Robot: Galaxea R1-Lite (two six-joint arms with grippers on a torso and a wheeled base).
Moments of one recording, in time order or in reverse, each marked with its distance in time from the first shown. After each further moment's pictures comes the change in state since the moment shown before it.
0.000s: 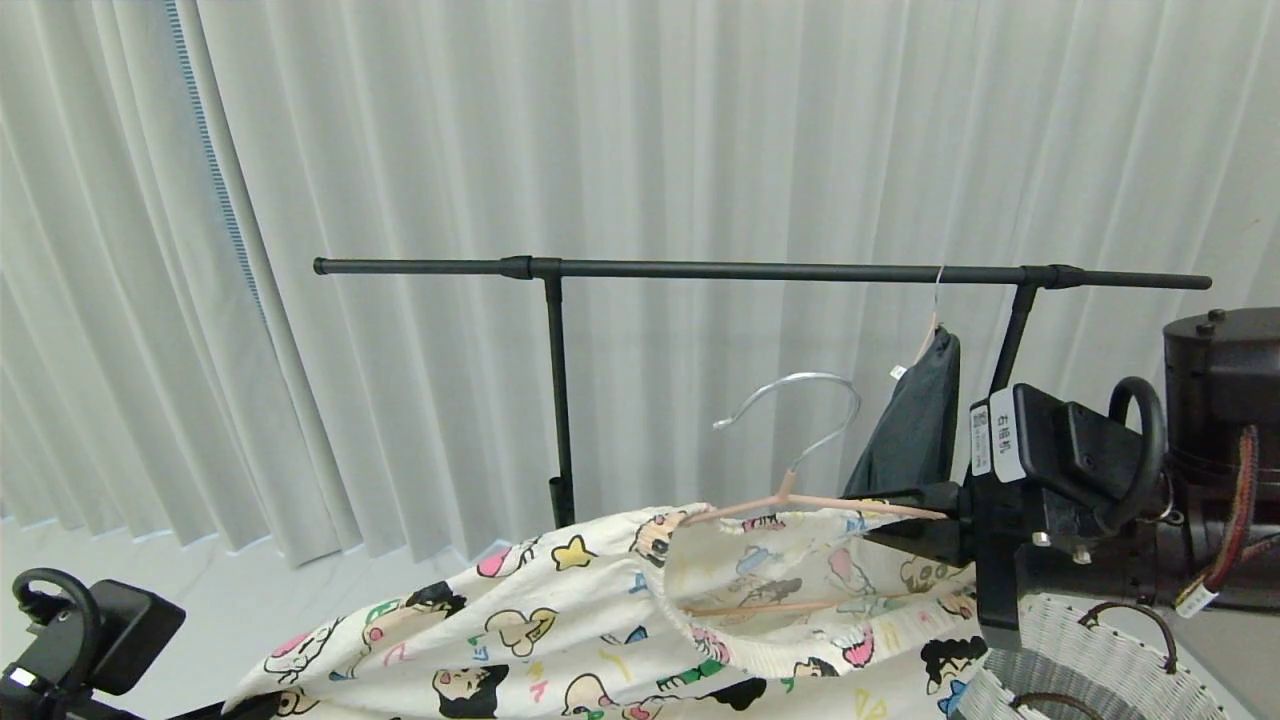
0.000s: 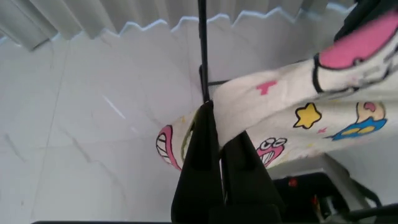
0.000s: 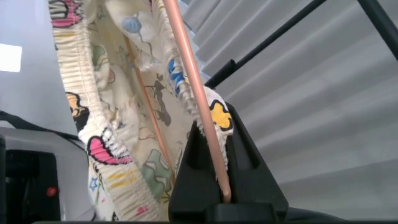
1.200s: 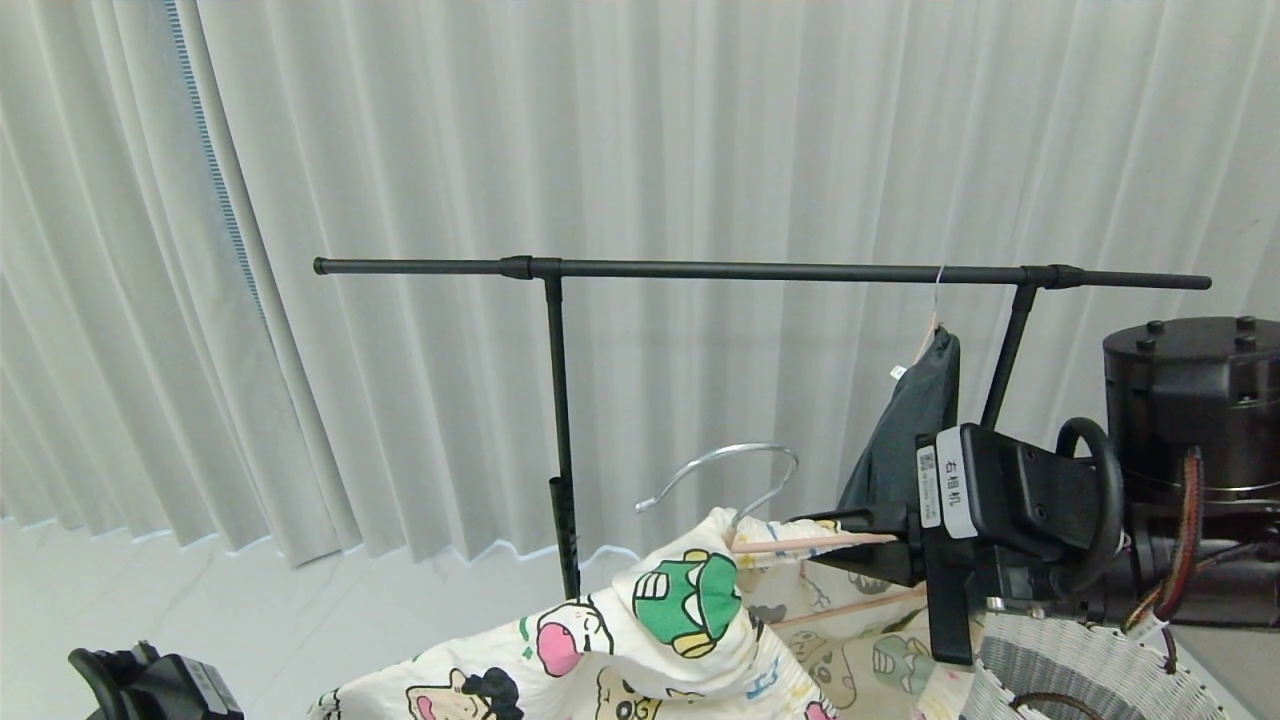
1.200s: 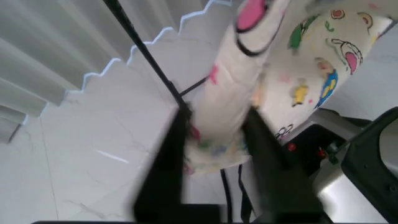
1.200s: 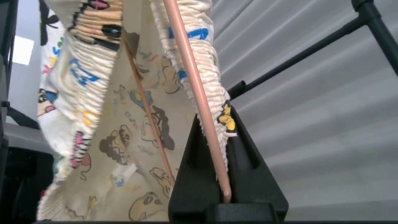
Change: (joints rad) left arm -0.380 -0.066 0.024 0.000 0.021 0.079; right arm 0.094 0.058 -0.016 -0.053 0.011 -0.072
